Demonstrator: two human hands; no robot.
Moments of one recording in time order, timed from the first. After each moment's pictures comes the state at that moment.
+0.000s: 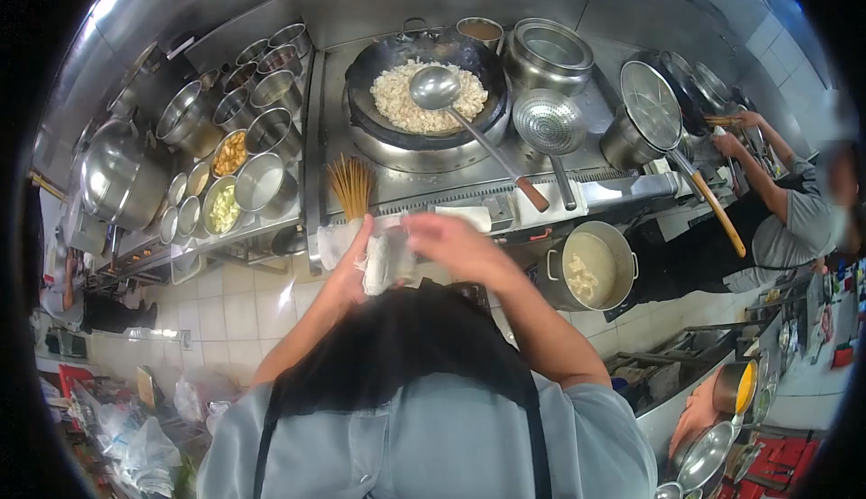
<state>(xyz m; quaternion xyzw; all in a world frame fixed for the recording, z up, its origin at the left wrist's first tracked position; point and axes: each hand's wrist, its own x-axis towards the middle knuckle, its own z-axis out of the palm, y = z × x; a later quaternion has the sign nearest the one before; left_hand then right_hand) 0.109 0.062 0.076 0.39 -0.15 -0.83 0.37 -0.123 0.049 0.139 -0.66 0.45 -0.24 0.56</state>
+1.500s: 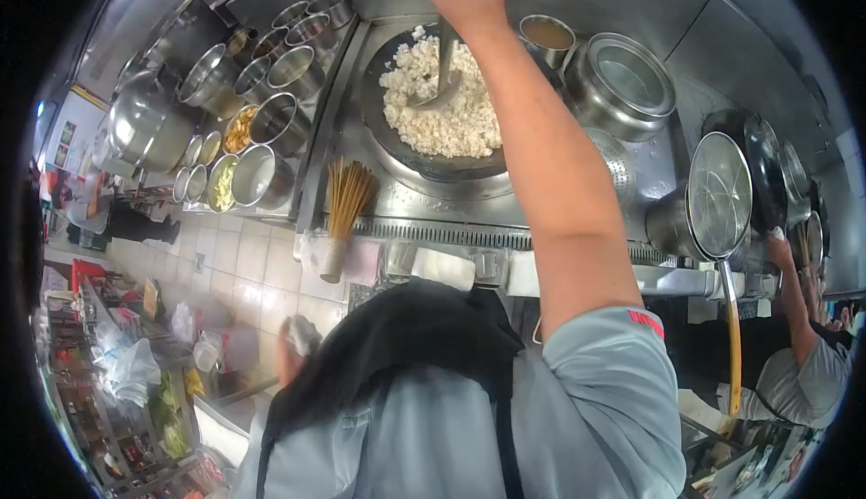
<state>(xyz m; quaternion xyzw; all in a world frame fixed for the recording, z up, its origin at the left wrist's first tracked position) 0.159 0.199 -0.048 0.54 0.18 -0.48 0.67 -0.126 -0.322 0.309 -0.57 0.26 -0.66 0.43</state>
